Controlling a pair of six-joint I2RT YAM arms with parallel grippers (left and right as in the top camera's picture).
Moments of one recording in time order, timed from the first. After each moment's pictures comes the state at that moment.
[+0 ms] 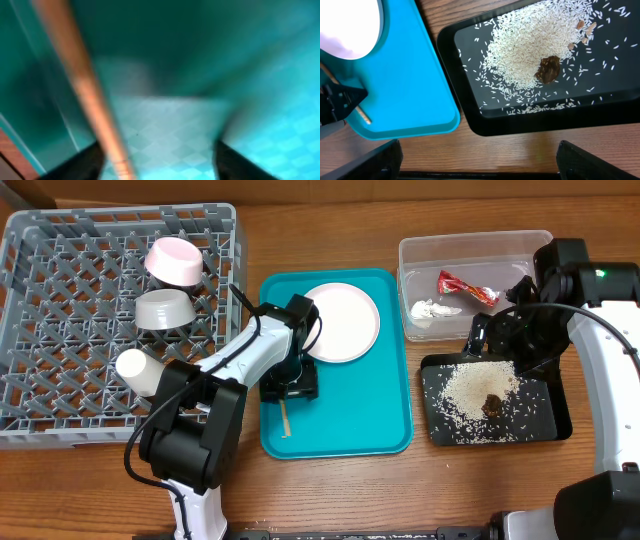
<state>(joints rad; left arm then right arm) -0.41 2.00 1.30 -1.03 0.09 -0.49 -0.05 1.62 1.56 -1.51 -0.23 0.20</state>
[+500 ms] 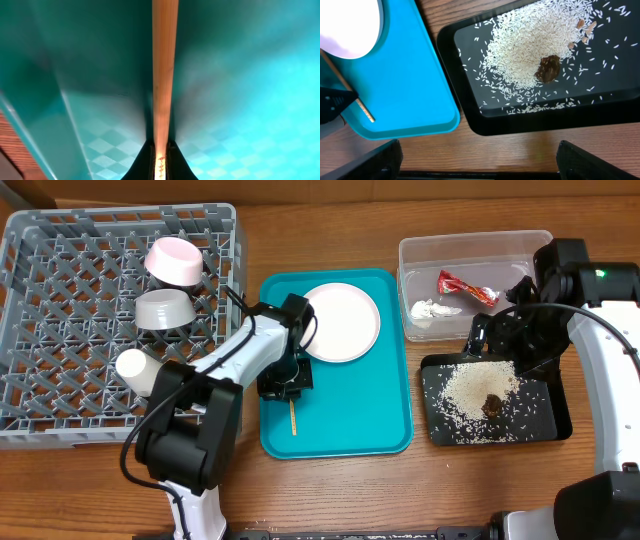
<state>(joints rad) -0.38 1.97 1.29 -1.03 0.10 -0.52 -0.05 1.62 1.56 -1.51 -0.23 0.20</state>
